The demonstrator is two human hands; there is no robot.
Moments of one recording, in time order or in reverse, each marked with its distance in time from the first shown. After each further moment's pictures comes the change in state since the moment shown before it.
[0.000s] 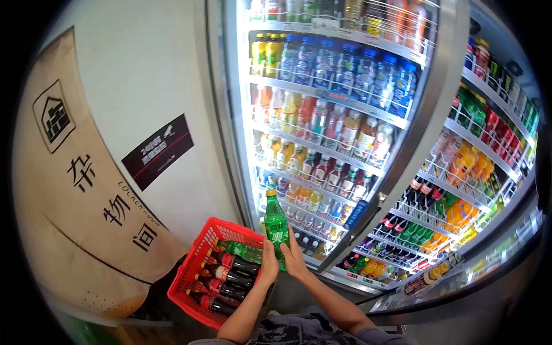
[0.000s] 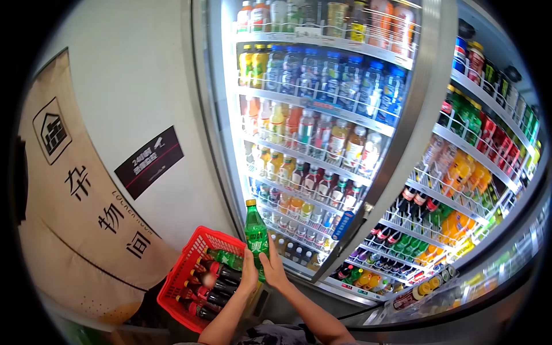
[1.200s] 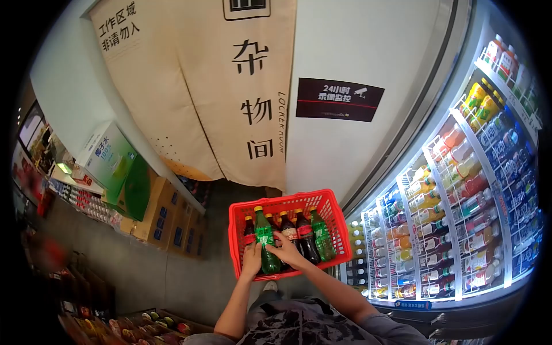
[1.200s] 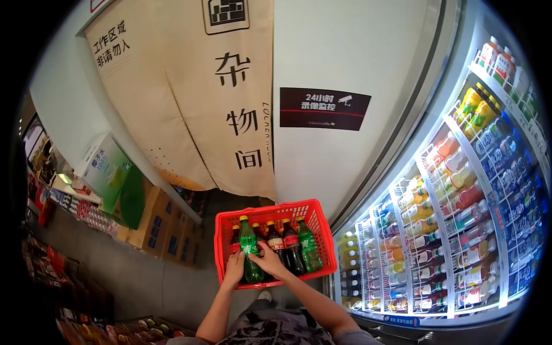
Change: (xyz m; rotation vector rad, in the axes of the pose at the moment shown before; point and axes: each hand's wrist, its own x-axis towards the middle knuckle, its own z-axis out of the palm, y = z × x) left_hand -0.156 -0.051 -0.174 0.586 1.028 -0.267; right_hand -0.016 0.051 0.188 -0.040 -1.375 0.467
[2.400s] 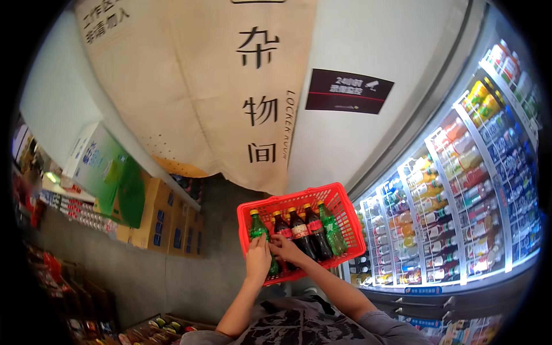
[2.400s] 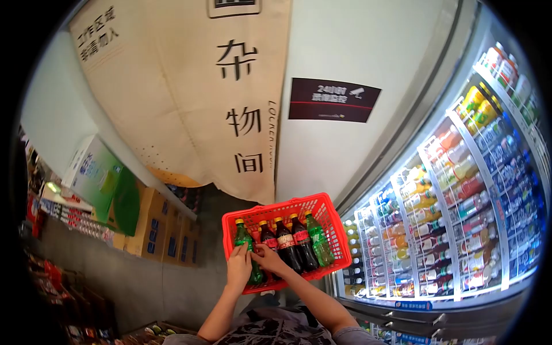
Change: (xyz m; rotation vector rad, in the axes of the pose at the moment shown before) left_hand 0.007 0.076 -0.054 0.413 0.106 0.237; right_hand 0.048 0.016 0.048 0.108 -0.013 0.111
